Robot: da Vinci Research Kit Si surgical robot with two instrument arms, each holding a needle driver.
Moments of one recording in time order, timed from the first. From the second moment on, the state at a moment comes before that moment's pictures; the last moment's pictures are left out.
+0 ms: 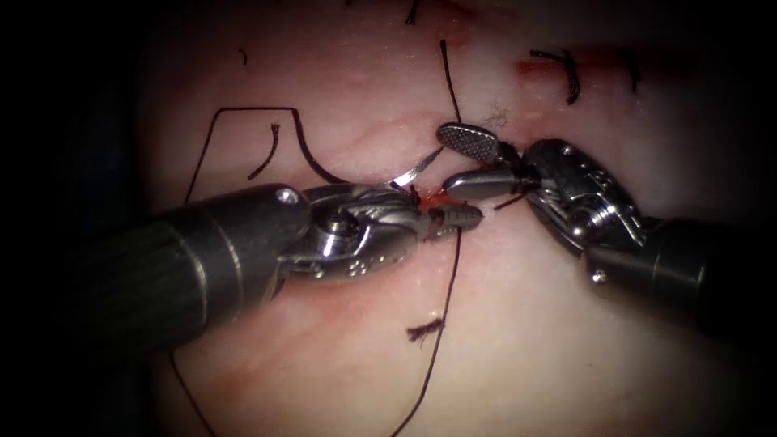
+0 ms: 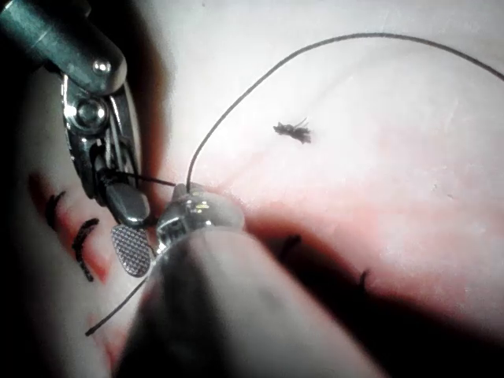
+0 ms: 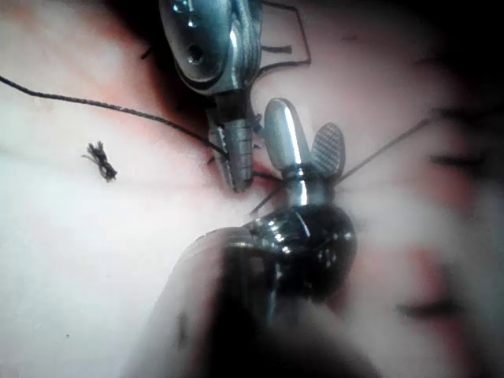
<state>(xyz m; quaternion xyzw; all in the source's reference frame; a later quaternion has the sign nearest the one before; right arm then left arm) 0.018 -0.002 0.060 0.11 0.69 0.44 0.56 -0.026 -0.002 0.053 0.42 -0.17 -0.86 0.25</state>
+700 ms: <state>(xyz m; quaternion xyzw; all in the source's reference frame) 0.018 0.000 0.059 -0.05 0.56 0.50 0.66 -0.027 0.003 0.052 0.42 -0.17 -0.87 0.22</state>
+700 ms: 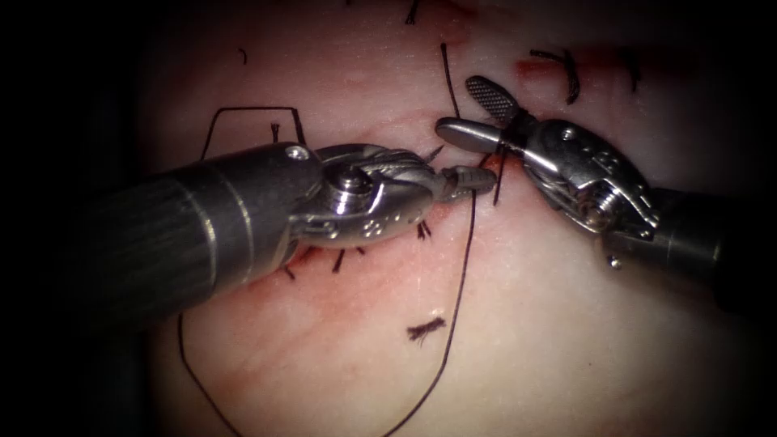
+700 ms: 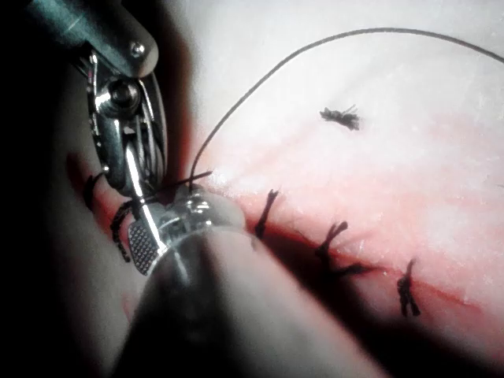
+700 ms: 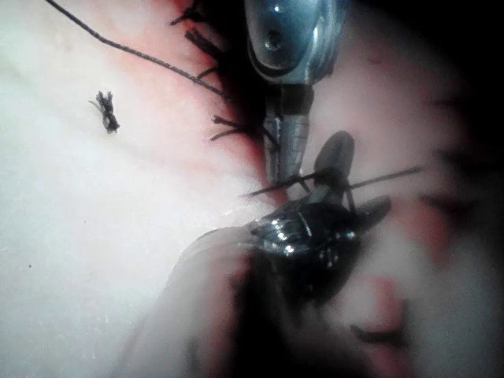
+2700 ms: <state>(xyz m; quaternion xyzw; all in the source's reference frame) 0.019 -0.003 0.054 -0.08 0.53 0.39 0.74 -0.025 0.005 0.051 0.41 -0.16 -0.87 0.21</state>
